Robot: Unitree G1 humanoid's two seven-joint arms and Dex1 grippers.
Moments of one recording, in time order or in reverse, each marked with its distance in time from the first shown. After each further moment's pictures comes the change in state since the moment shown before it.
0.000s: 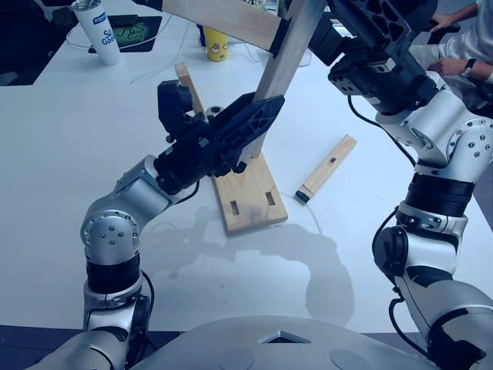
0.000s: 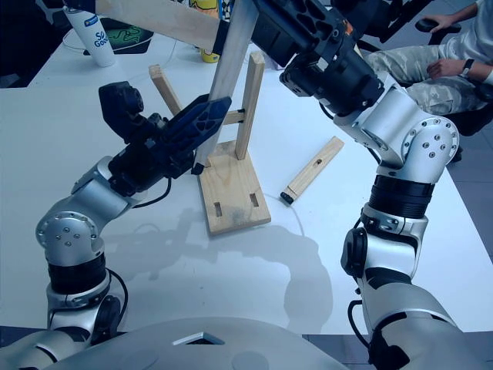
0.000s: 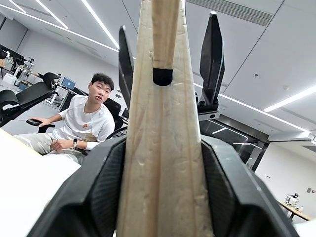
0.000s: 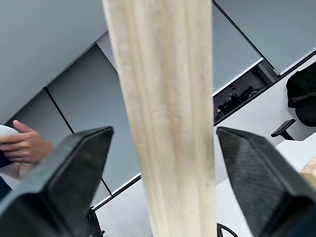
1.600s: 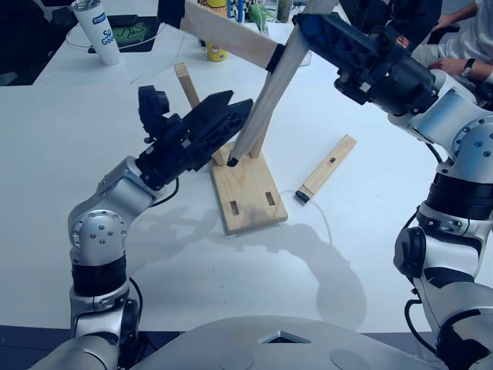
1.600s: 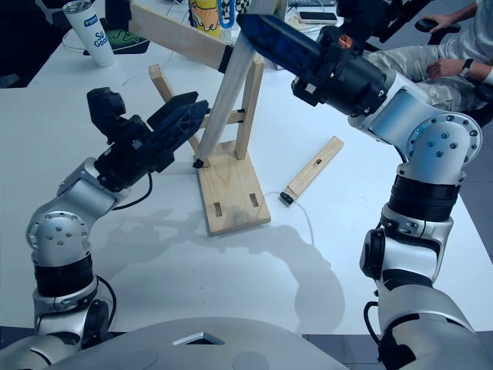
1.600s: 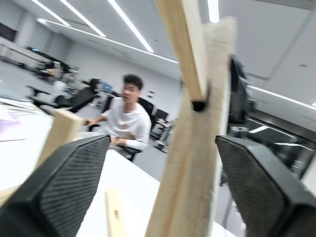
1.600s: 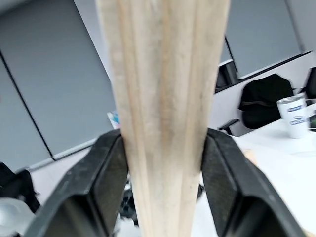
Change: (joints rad) left arm 0.052 0.077 0.093 0.056 0.136 -0.042 -0.039; right arm 0.015 -0.136 0.075 -0.096 -0.492 -0.087 0.349
